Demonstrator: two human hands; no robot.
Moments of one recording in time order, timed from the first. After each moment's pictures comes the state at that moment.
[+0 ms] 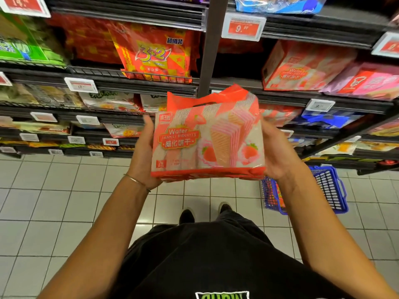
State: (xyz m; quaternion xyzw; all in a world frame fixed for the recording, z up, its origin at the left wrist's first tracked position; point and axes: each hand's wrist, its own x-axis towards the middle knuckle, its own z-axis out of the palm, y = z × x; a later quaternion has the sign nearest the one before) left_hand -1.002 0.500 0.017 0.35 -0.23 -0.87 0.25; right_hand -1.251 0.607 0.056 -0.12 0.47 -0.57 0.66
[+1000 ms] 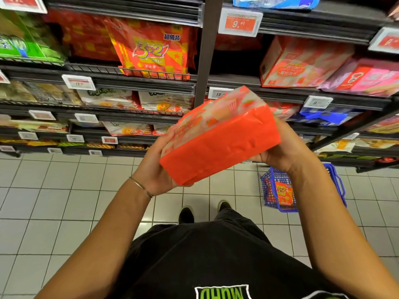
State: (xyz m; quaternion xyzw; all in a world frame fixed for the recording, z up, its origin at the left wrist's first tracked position) left_hand -1.002 0.520 0.010 0.30 -0.19 -0.93 0.10; right_hand -1.274 0.612 0.063 -0.16 0.63 -0.49 0.58
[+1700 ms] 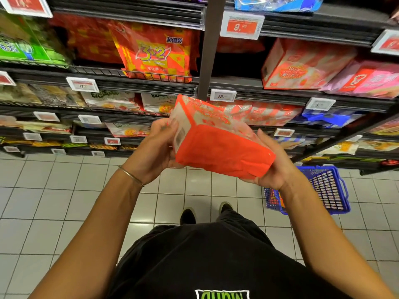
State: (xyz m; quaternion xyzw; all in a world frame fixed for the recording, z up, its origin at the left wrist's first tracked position) left_hand -1.002 0.502 0.042 0.37 -0.42 -0.80 0.20; right_hand -1.271 0.641 0.012 0.02 0.56 -0.50 0.66
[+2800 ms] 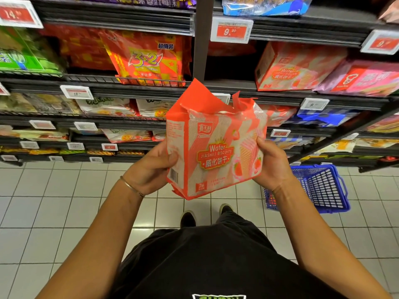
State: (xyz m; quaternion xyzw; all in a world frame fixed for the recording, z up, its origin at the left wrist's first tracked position) left_hand -1.003 0.511 0.029 0.19 -0.36 -0.90 0.15; right_hand -1.269 0.639 0.005 -0.07 0.39 -0.65 0.65
